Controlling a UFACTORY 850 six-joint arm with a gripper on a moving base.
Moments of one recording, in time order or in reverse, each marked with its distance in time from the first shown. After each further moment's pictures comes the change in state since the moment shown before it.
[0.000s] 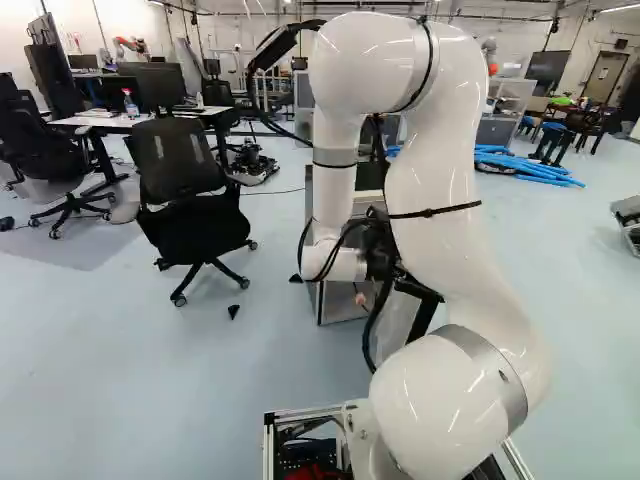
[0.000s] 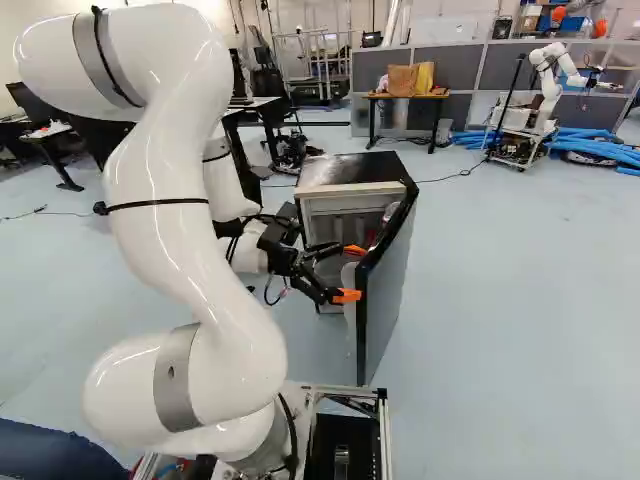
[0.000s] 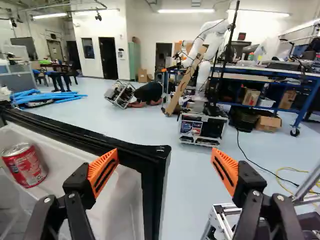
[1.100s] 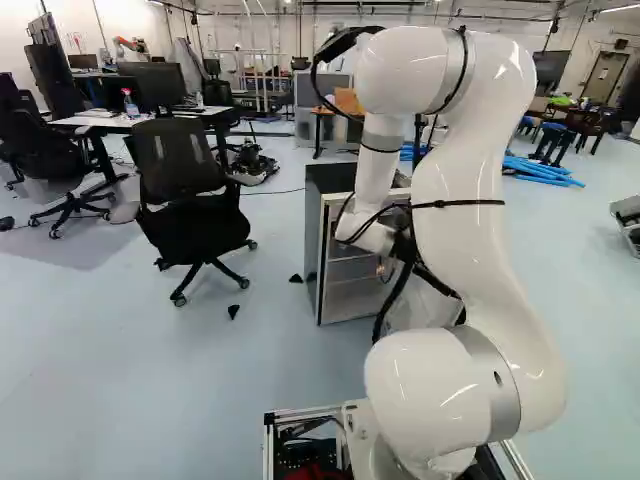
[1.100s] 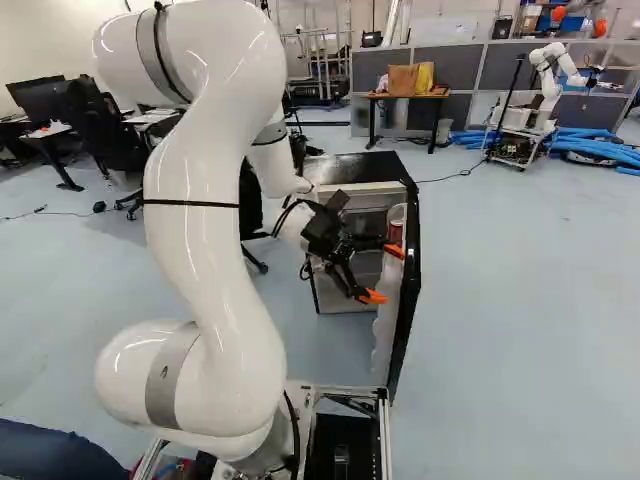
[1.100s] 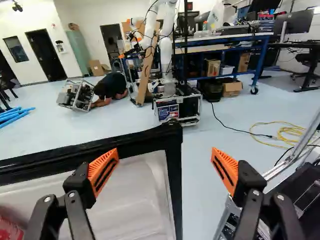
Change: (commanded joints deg) arm -18.6 -1.3 -11.0 -1.0 -2.9 0.0
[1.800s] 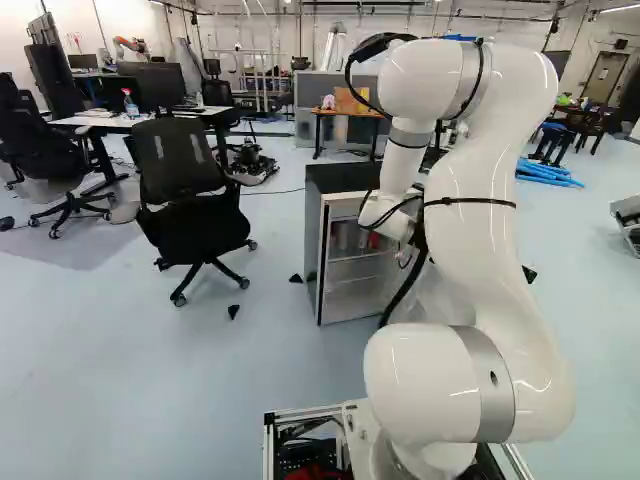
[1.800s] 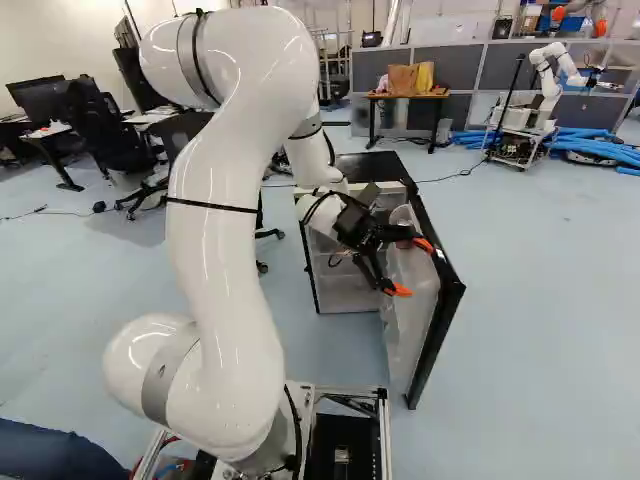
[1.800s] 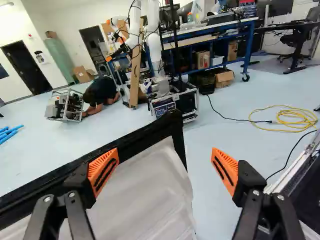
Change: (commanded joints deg) arm -9.5 -2.5 -7.9 -3.9 -1.0 0.0
